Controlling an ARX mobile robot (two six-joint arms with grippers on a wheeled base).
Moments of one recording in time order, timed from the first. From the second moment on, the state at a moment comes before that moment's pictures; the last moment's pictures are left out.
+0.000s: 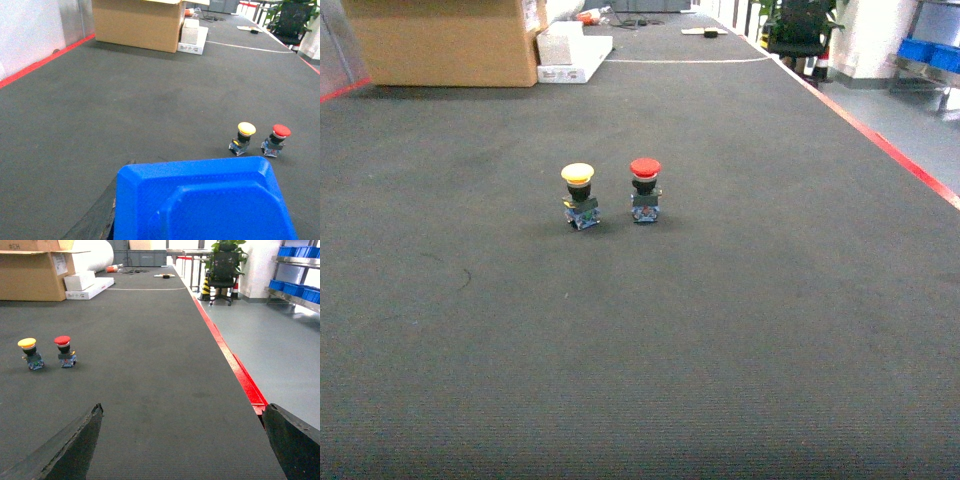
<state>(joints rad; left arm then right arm) -0.24 0.59 0.32 0.18 -0.39 -0.13 0.00 0.01 0.01 -0.01 0.00 0.00</state>
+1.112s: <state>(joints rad) -0.50 0.28 0.28 -0.13 -0.68 -0.17 0.00 0.01 0.01 0.00 0.00 0.00</state>
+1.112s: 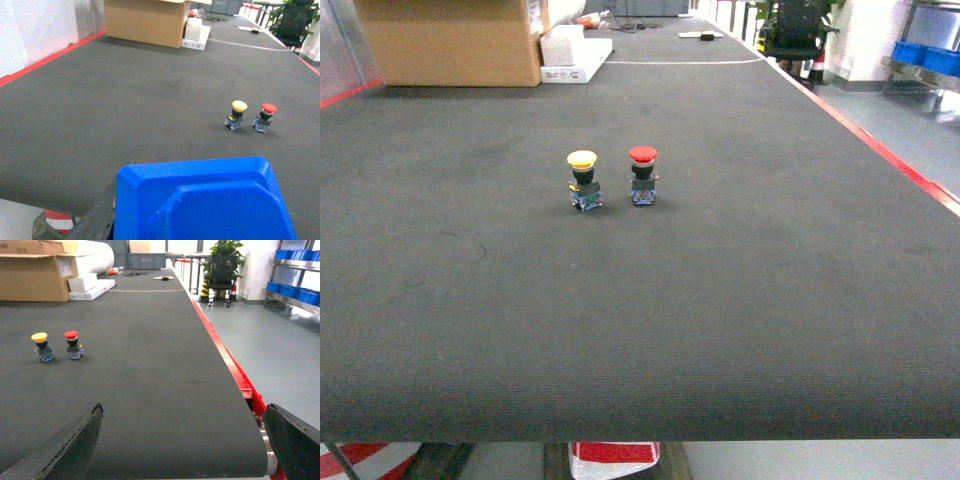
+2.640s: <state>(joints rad) -0.50 0.28 0.28 -0.13 -0.68 -0.17 0.00 0.01 0.01 0.00 0.00 0.00</state>
